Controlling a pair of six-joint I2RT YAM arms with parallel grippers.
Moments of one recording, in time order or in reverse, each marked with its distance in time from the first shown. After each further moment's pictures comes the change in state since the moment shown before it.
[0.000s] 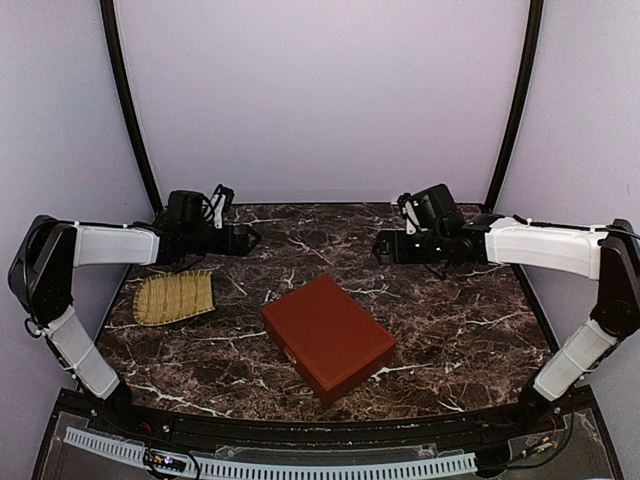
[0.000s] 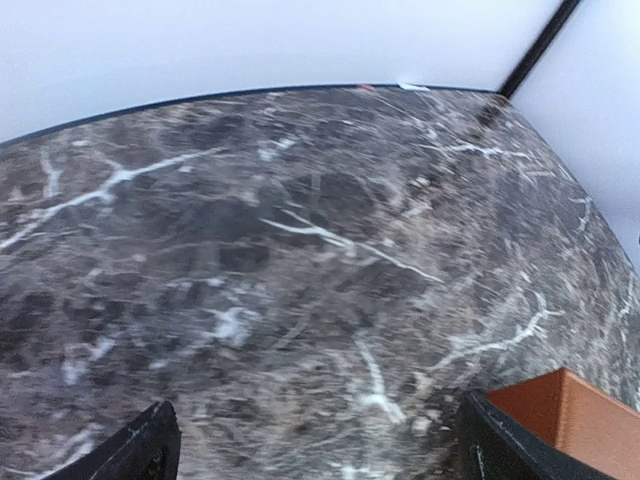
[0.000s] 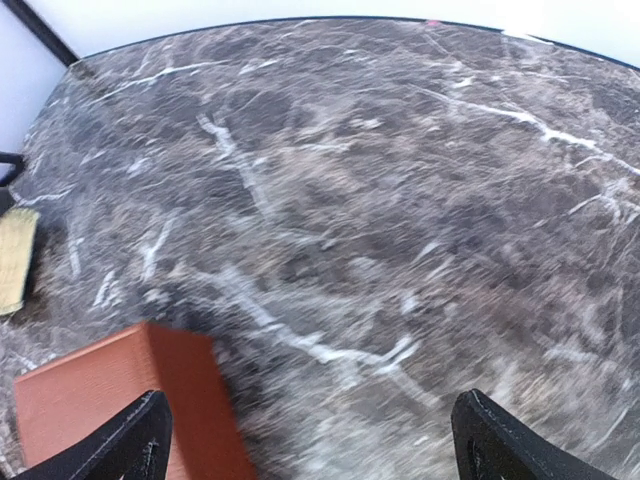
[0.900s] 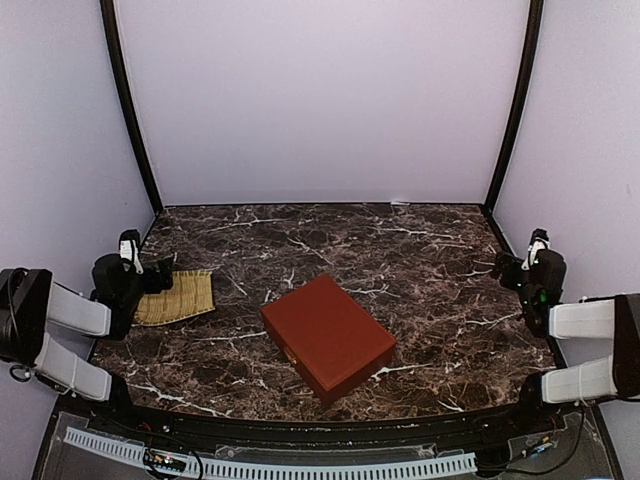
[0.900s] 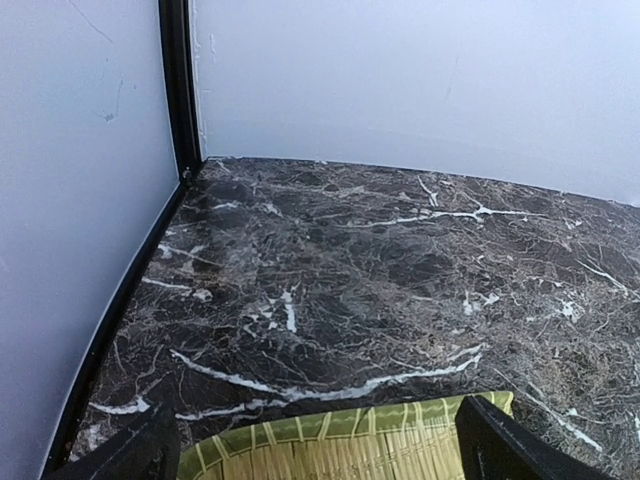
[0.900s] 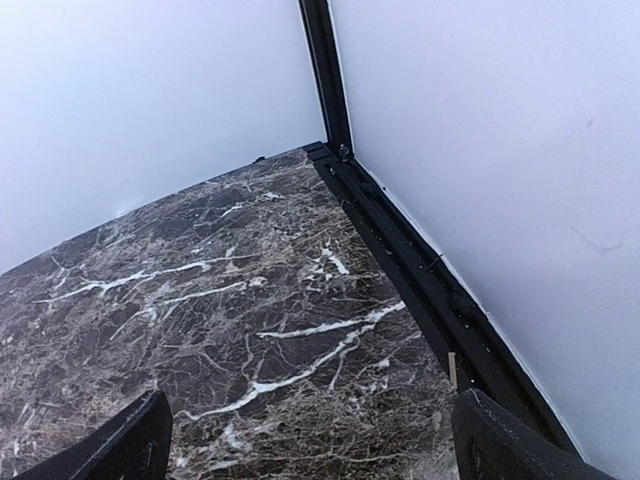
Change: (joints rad) left arm 0.474 -0.323 -0.739 0.705 -0.212 0.133; right arm -0.794 -0.395 -0.840 0.888 -0.019 -0.204
